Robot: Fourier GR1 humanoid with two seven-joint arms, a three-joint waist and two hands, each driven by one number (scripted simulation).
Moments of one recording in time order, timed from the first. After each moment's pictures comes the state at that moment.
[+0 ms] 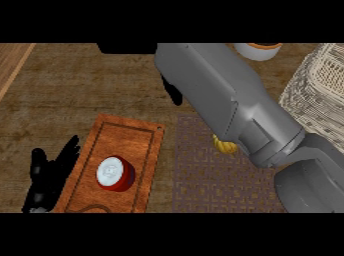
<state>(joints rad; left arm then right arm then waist) 0.06 0.43 -0.29 -1.42 0.33 0.23 0.20 -1.60 -0.01 0.51 -0.30 0.25 0.69 1.01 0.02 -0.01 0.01</state>
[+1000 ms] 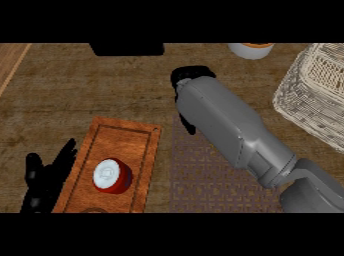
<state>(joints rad) 0.10 0.41 -0.24 -1.43 0.31 0.21 0.19 -1.26 -0.01 0.63 -0.49 0.33 0.59 1.01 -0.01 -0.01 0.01</state>
